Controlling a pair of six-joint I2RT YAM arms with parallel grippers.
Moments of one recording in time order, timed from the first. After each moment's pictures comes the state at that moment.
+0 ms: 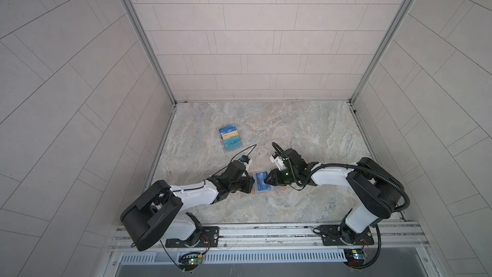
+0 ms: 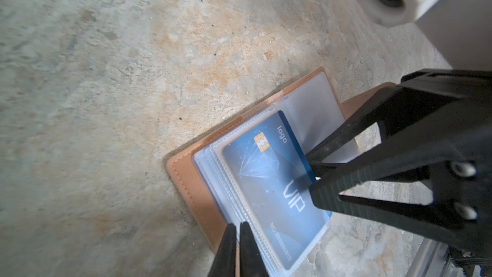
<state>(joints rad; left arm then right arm) -0.74 1.36 0.40 0.15 0.19 -0.50 0.68 1.64 0.68 0.07 -0.52 0.71</state>
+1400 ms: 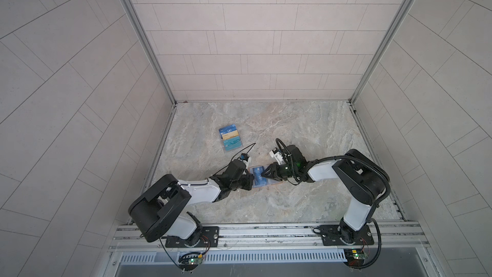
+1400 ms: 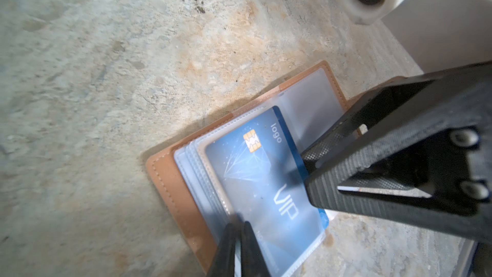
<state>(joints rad) -0.73 1.44 0.40 0.25 0.13 -0.50 0.60 1.79 0.67 0.38 -0.69 0.87</state>
